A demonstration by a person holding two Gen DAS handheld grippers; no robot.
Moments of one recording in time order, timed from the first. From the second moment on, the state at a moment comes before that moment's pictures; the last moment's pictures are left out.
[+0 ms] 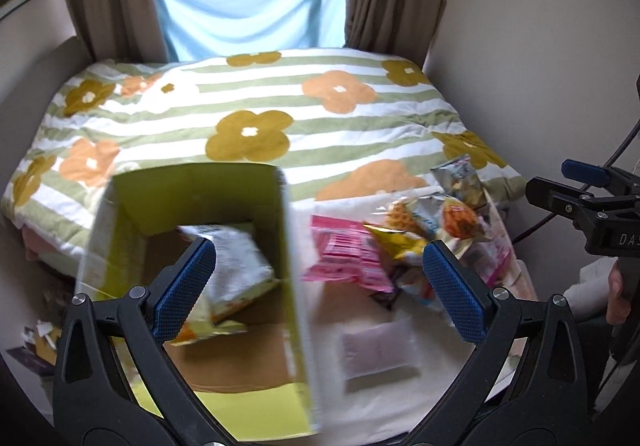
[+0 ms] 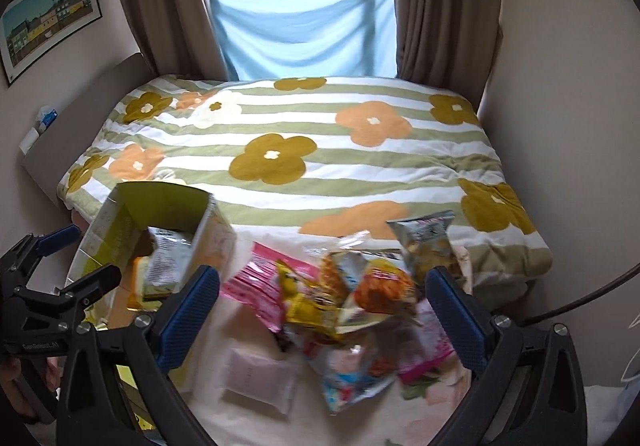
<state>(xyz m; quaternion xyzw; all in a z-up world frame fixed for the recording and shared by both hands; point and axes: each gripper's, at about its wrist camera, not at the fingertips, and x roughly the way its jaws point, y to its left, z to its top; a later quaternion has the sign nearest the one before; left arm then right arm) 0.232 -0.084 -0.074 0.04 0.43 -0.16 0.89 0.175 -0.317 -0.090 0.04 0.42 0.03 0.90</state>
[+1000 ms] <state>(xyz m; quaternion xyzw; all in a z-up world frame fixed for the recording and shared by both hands) 0.297 -0.208 -0.245 -0.08 0.57 -0.12 0.81 0.263 -0.415 -0.249 0.16 0.56 0.10 0.81</state>
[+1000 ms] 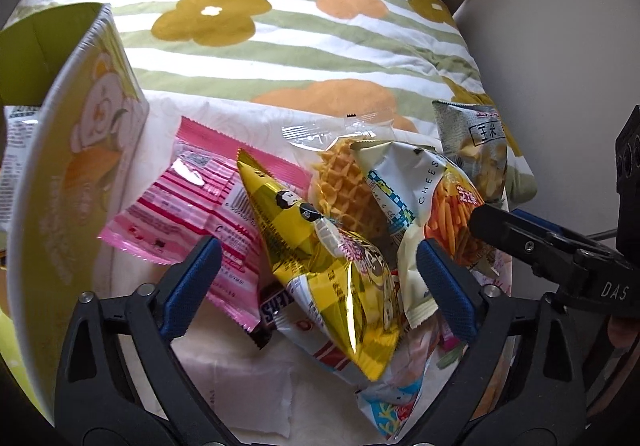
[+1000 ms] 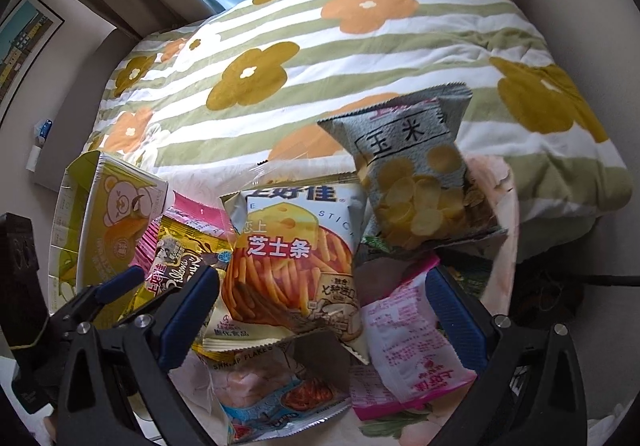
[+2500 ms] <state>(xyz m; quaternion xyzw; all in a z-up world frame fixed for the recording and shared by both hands) 0.277 -0.181 -0.227 -0.10 0.55 -0.10 0.82 0.271 -0.387 -0.279 0.17 0.59 0.12 0.78</state>
